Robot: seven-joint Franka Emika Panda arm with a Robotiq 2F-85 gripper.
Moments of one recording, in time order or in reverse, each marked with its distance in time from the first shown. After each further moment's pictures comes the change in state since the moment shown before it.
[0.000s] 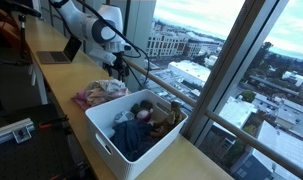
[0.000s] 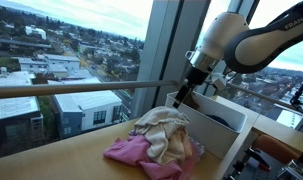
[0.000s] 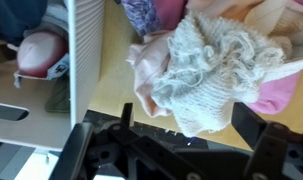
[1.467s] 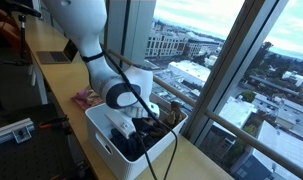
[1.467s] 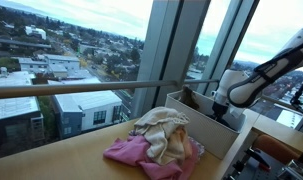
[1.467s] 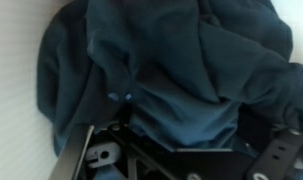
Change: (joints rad) arm -0.249 0.253 -0.235 -0.056 -0.044 0.101 -0.133
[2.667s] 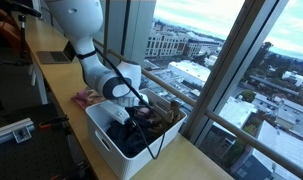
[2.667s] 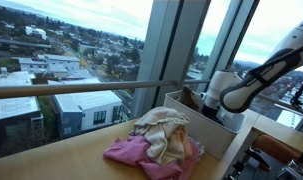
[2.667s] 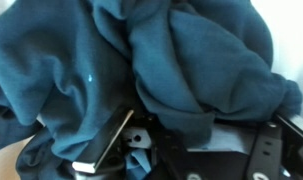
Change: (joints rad) arm 0.110 0.025 0.034 0.012 -0.006 0.027 0.001
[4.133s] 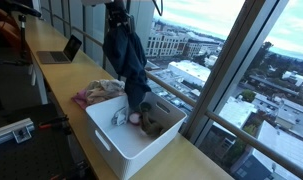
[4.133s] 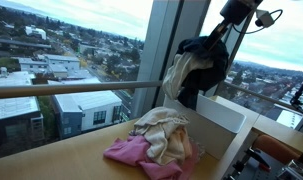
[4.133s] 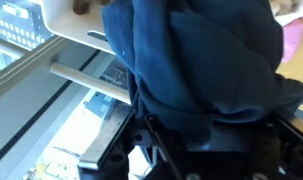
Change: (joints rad) arm 0.153 -0.689 0.190 0.054 -0.076 -0.373 0.144
